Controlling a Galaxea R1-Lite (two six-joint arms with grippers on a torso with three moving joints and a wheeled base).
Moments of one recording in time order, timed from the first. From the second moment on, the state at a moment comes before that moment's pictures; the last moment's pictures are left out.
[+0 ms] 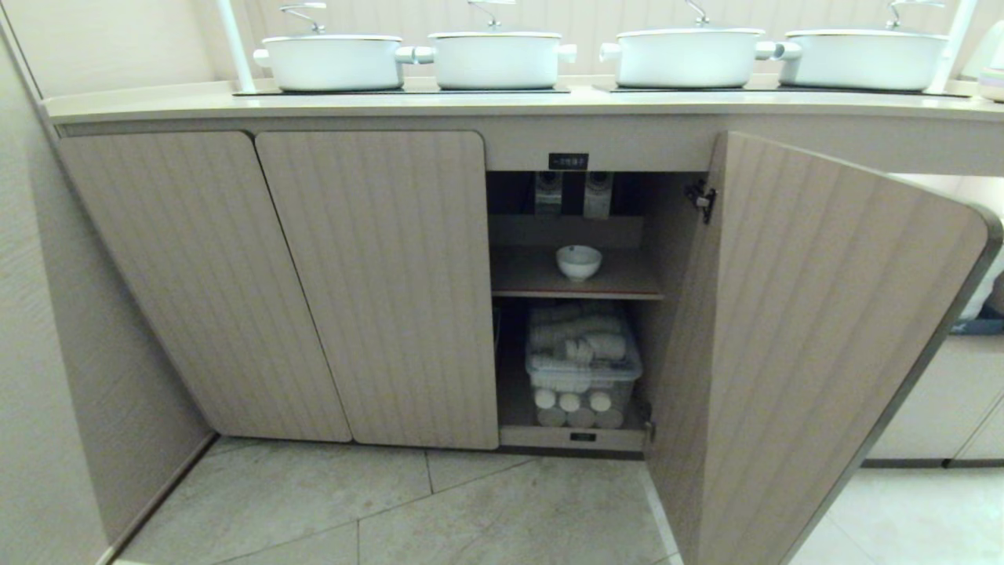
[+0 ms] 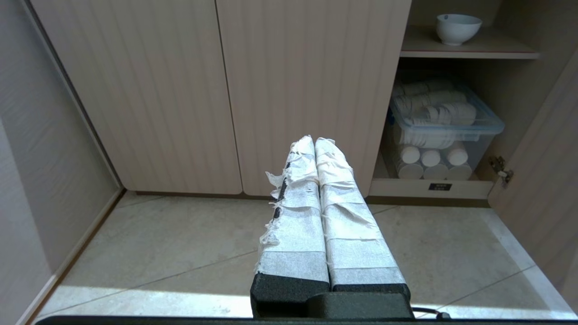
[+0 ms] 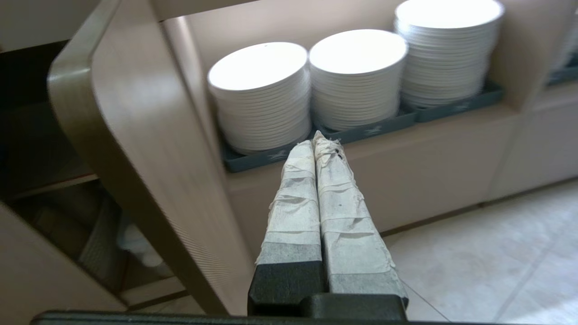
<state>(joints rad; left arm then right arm) 0.00 0.00 0.00 0.00 -0.01 -0.01 -0.18 0.99 -0.55 -0.43 -0.14 0.13</state>
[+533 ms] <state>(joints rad) 0.00 0.00 0.00 0.00 -0.01 -0.01 -0.18 1.04 -0.47 -0.55 0.04 0.13</state>
